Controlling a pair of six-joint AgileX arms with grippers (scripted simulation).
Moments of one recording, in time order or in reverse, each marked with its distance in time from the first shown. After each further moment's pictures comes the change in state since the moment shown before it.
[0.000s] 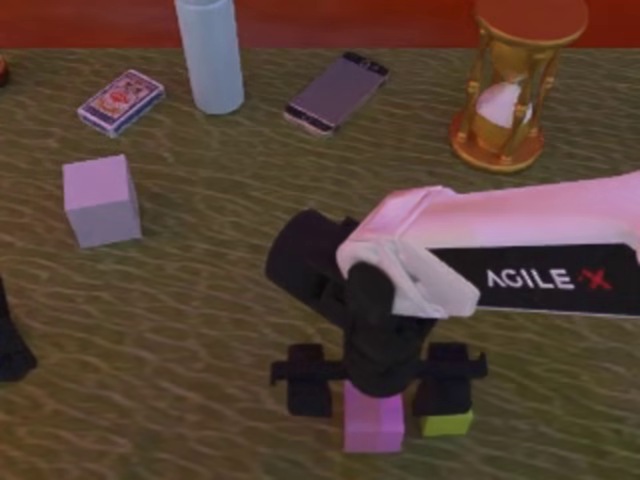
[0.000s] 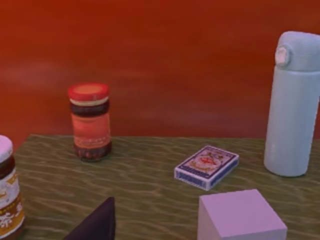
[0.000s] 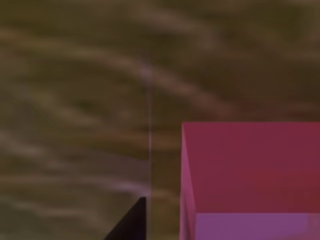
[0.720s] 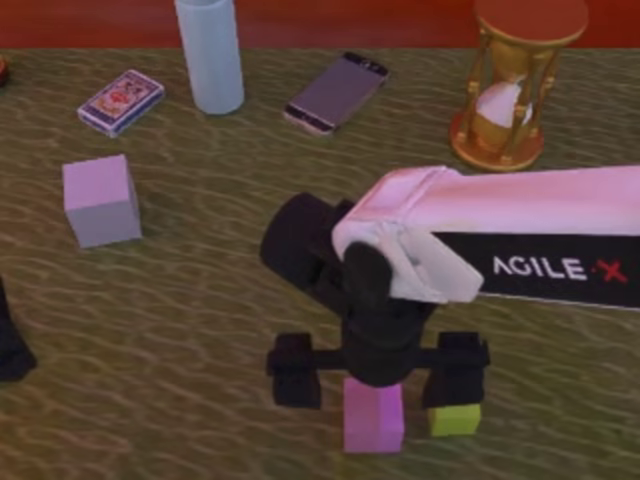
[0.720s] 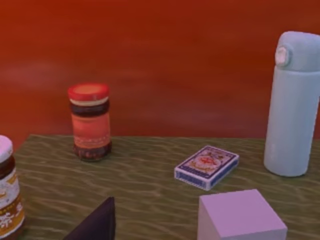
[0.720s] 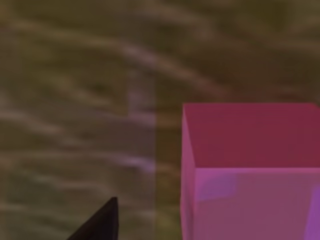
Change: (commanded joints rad) left arm 0.000 0.000 0.000 0.000 0.000 0.000; right arm 0.004 -0.027 0.051 -0.077 0.000 0.002
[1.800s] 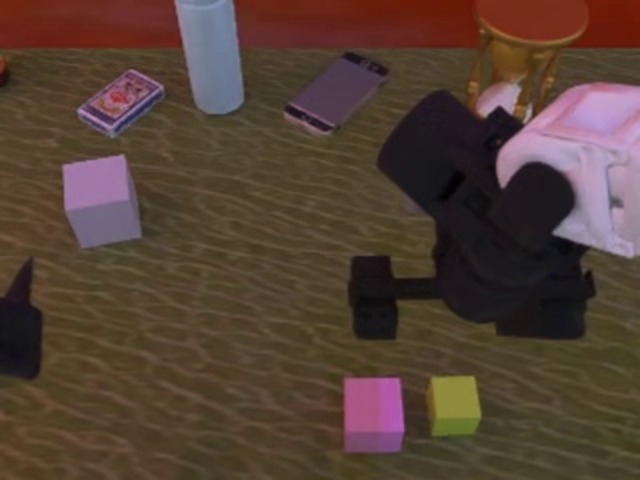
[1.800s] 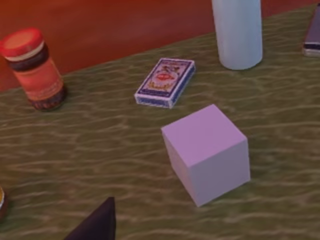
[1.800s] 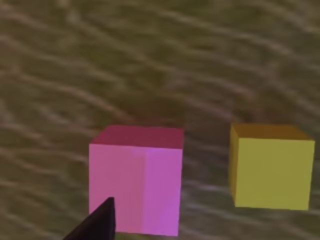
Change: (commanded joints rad) left arm -0.054 0.371 0.341 -0.298 0.089 0.254; right arm -0.118 -0.336 -0.111 -0.041 0.057 -0.149
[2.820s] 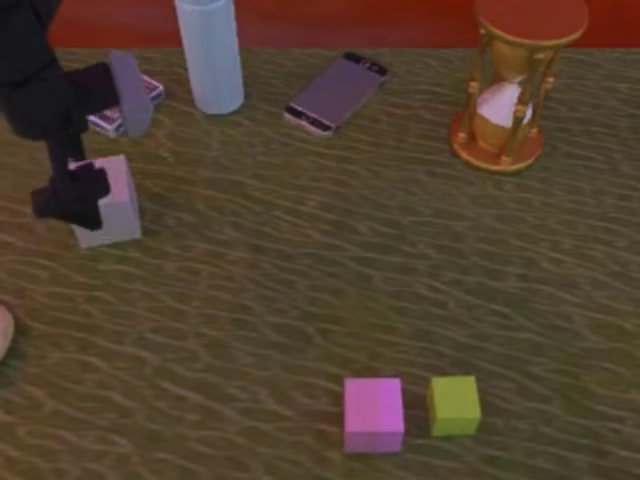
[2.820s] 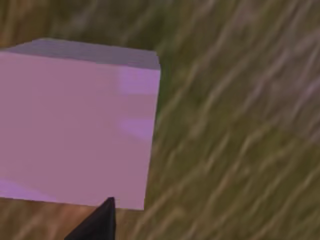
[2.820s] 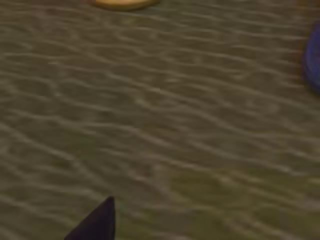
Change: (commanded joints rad) left arm -0.073 1.707 1.423 -0.949 0.011 0.871; right arm -0.606 -1.279 -1.080 0.631 -0.004 -0.623
